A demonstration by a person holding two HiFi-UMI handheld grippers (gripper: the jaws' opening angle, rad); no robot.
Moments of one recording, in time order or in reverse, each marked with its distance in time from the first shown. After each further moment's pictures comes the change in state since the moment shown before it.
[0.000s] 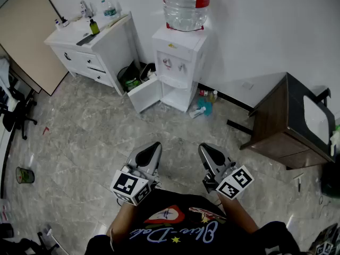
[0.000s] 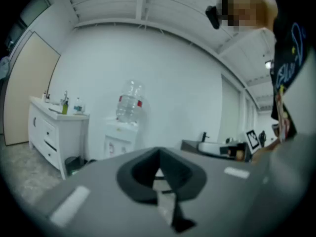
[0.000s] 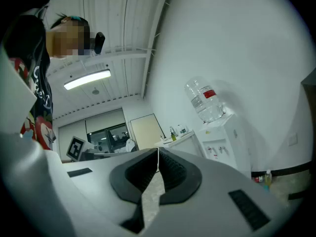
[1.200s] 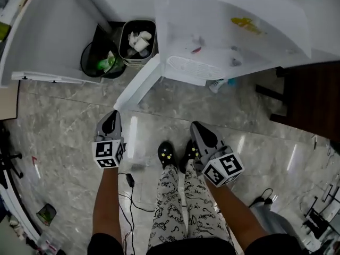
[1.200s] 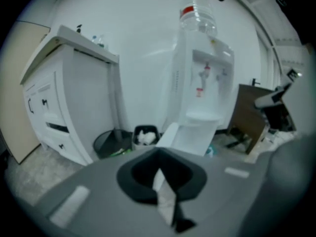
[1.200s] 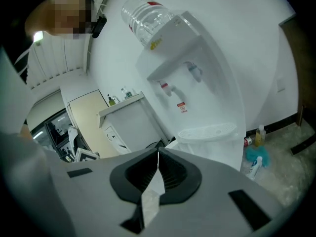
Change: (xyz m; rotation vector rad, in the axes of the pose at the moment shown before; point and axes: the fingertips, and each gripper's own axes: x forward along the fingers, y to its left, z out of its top) left arm 0.268 0.602 -0.301 0.101 0.455 0.179; right arm 0.385 -0.317 -0.283 0.217 0.223 -0.520
